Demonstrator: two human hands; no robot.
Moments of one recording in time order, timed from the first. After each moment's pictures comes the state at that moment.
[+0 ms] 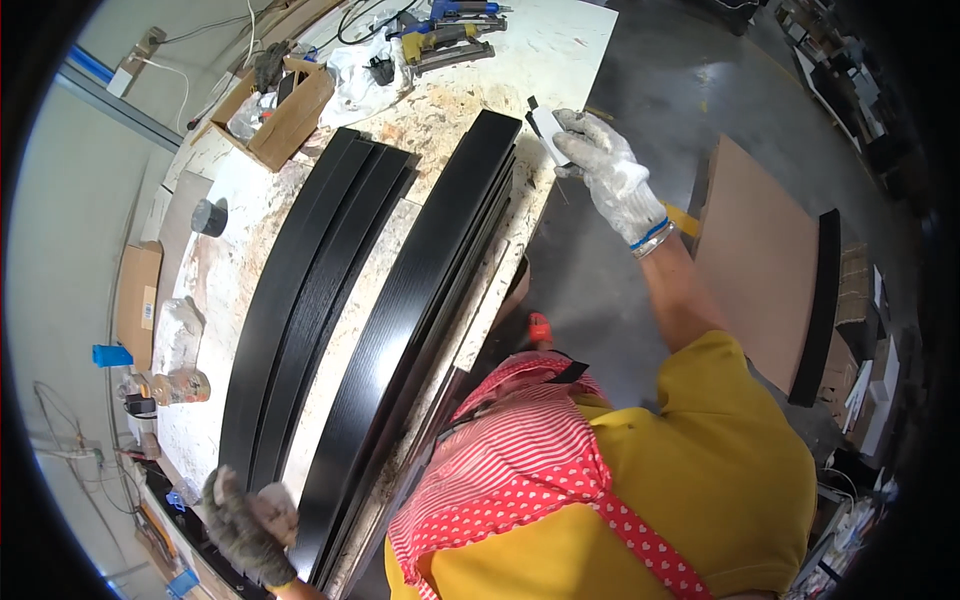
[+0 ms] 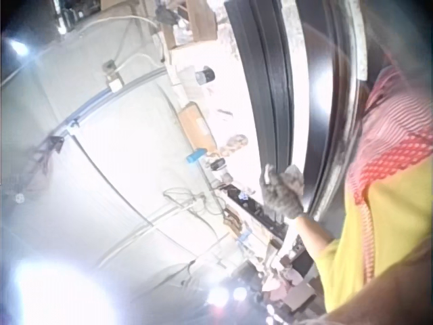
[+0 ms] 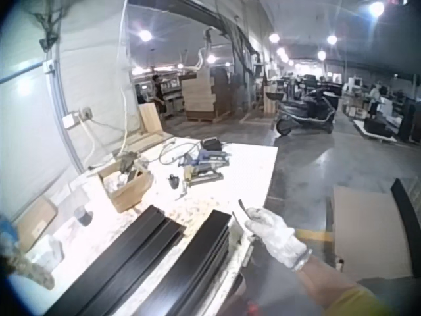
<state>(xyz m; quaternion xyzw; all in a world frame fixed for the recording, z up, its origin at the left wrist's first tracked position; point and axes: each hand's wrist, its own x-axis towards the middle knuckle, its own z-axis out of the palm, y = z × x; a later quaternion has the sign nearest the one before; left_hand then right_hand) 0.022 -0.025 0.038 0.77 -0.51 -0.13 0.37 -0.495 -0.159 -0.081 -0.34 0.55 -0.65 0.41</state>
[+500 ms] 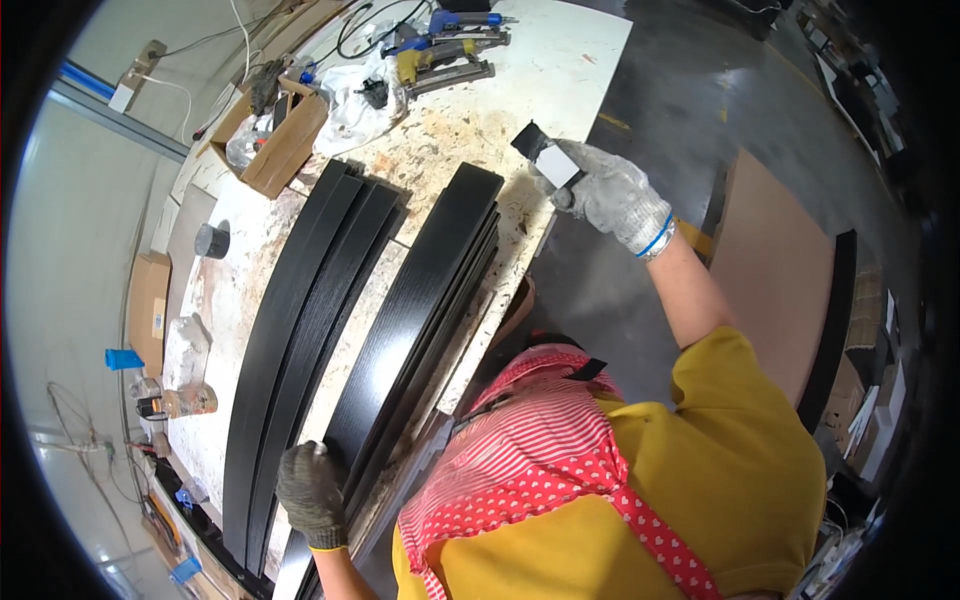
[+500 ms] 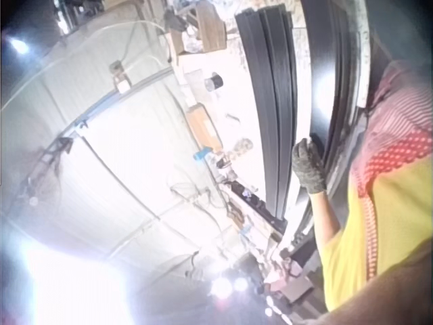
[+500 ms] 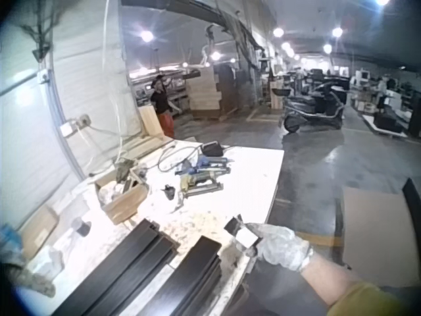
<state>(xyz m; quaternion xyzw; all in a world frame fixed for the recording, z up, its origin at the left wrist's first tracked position) -0.048 -0.056 -0.042 0.64 -0.77 -0.02 0.06 -0.590 -0.206 -0.133 -0.26 0.26 -0.61 0.70</state>
